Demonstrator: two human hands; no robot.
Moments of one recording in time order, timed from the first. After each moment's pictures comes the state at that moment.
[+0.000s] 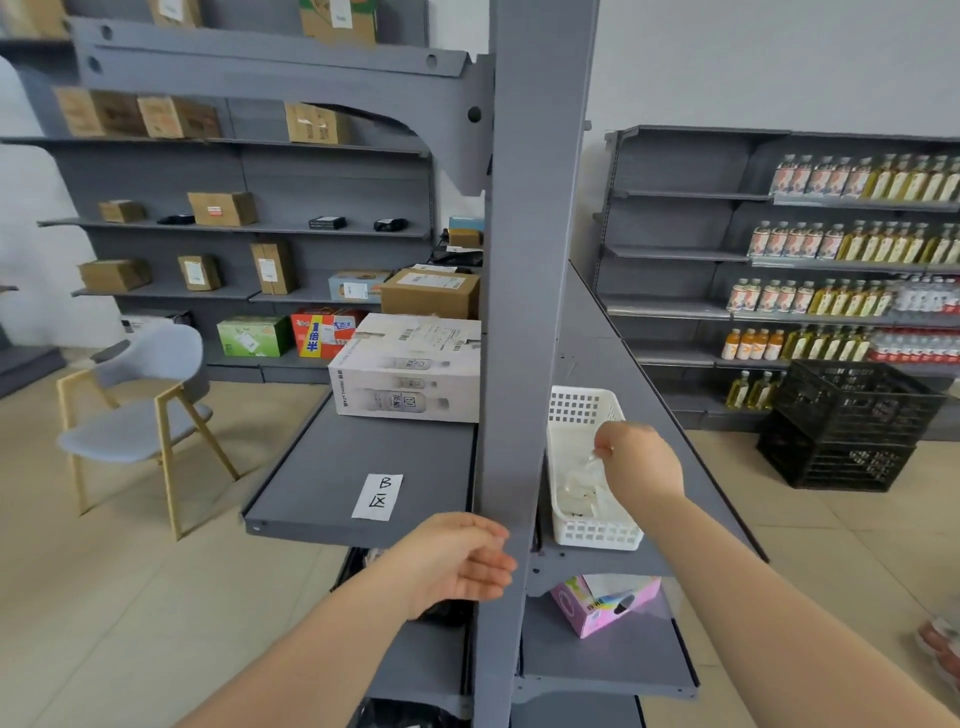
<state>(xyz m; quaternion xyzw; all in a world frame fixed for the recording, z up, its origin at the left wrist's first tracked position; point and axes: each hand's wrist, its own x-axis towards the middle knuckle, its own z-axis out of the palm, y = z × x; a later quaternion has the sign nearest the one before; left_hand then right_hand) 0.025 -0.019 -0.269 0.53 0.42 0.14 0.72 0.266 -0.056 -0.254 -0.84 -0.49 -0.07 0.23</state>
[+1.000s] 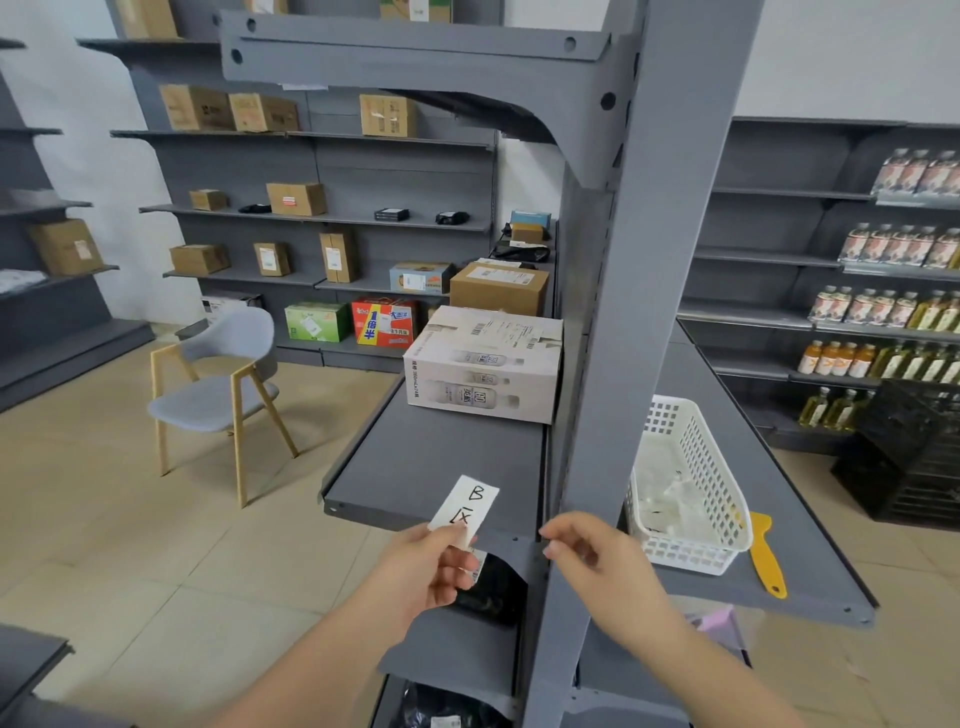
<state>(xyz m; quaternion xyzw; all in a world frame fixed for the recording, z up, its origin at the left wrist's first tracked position) -0.057 0.007 -0.301 0.42 0.52 0.30 0.68 0.130 -0.088 -0.286 -0.68 -0.55 0.25 0.40</state>
